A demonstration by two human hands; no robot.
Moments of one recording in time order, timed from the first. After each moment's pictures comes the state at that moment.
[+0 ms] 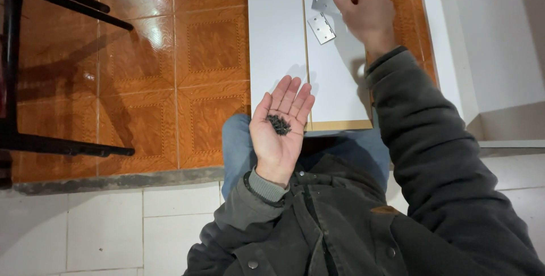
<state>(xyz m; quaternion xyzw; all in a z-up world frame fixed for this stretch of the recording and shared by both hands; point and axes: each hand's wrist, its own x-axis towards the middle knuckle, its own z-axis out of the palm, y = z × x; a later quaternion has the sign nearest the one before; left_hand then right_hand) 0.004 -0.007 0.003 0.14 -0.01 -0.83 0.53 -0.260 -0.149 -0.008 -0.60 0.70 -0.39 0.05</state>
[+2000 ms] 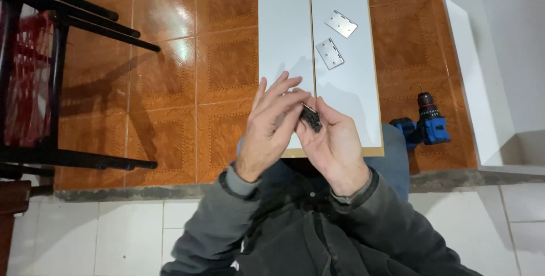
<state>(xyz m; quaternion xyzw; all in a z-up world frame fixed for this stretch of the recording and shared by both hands) 0.034 -0.053 0.055 0.33 -0.80 -0.32 0.40 -0.109 -0.010 0.019 0.04 0.13 -0.69 0.71</state>
